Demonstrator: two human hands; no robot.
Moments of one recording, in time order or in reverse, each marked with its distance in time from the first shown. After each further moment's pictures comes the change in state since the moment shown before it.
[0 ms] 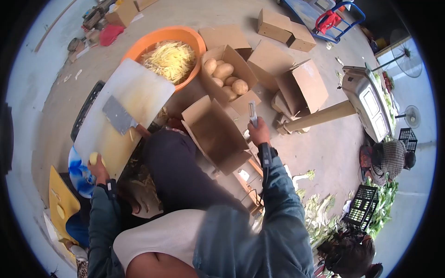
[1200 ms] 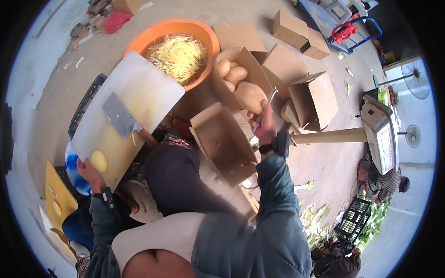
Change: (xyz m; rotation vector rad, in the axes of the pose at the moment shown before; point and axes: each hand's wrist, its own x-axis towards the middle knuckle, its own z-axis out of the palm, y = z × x) left_hand 0.008 0.038 -0.016 0.008 -0.016 0.157; right_hand 0.046 -0.110 0.021 1.188 -0.277 0.202
